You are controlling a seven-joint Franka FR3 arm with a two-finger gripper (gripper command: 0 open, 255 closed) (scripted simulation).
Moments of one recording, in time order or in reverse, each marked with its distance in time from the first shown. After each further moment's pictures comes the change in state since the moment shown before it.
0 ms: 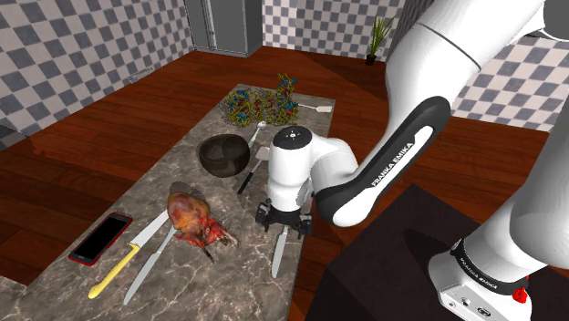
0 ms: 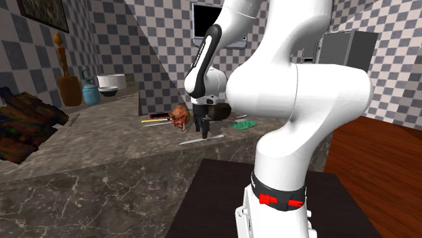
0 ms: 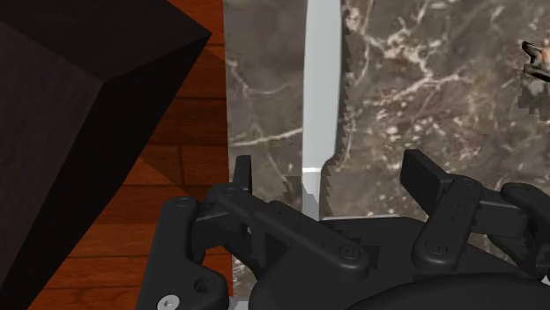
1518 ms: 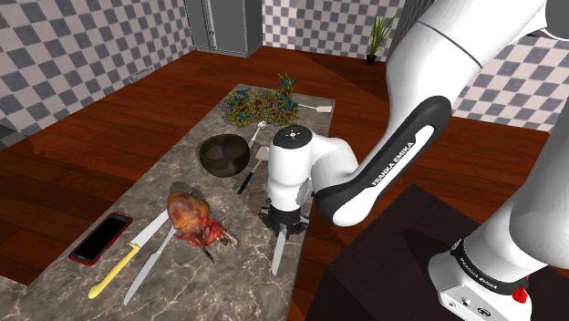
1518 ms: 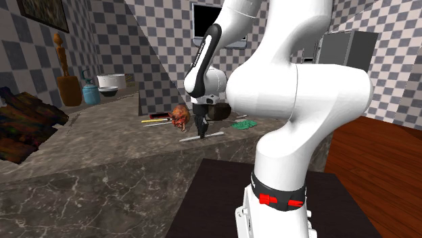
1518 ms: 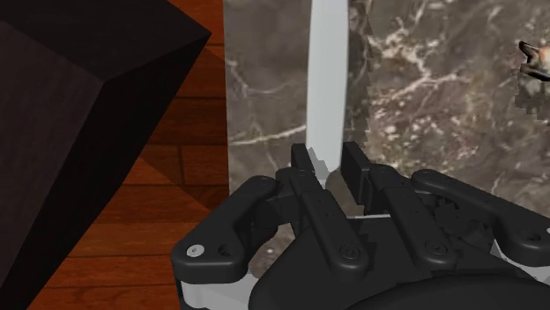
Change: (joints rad) arm -0.004 -0.005 0.006 0.000 0.005 -0.004 -0.003
